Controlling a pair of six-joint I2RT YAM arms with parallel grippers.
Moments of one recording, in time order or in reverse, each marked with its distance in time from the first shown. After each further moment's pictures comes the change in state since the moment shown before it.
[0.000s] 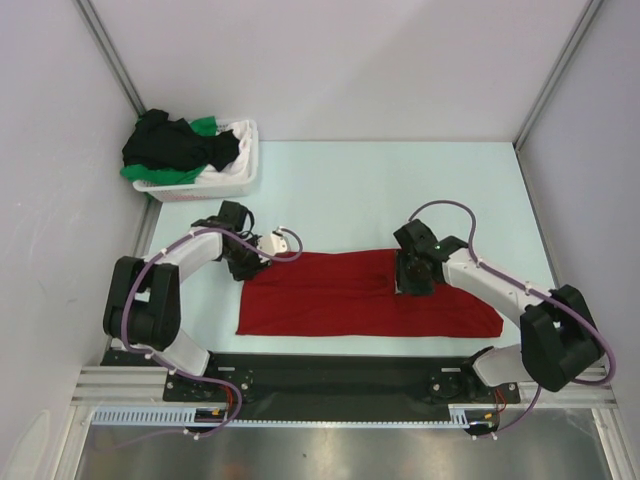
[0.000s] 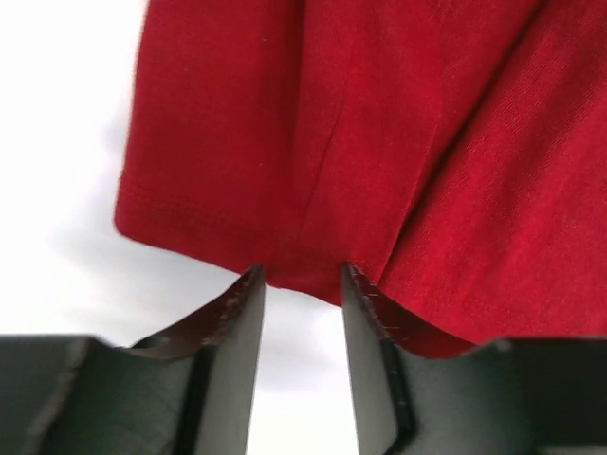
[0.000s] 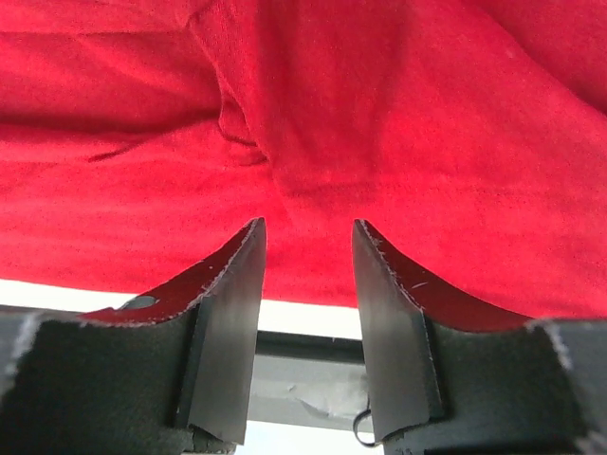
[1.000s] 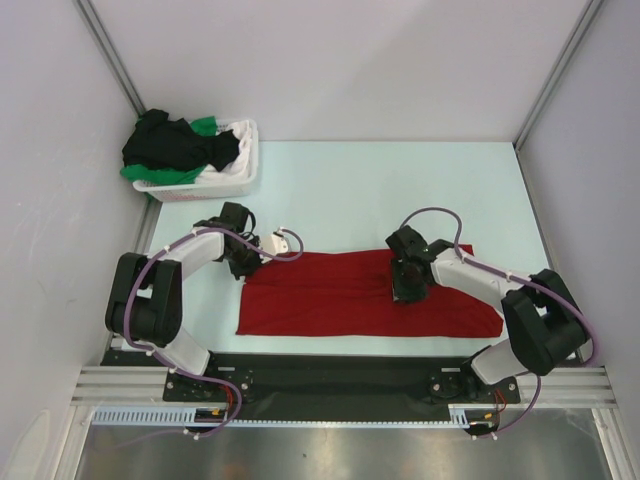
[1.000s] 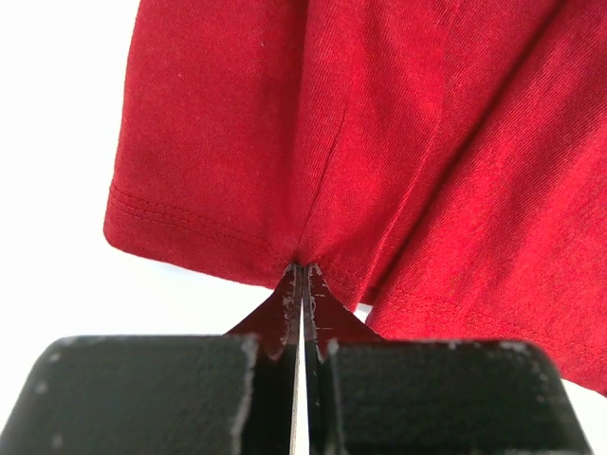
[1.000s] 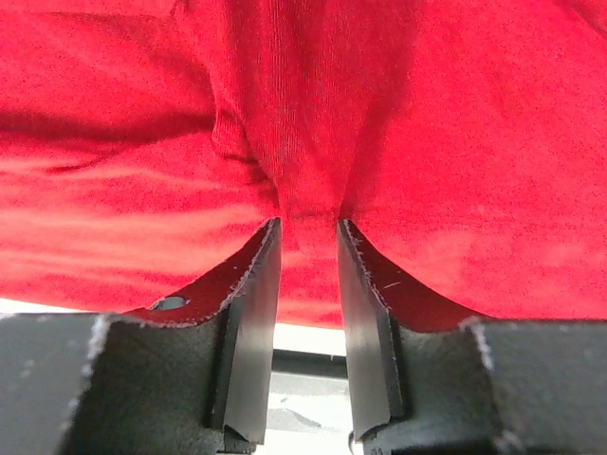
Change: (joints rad) left arm -0.003 0.029 -0.011 0.030 0.002 -0.016; right arm 0.023 0.104 -0.031 0.068 -0.032 -0.025
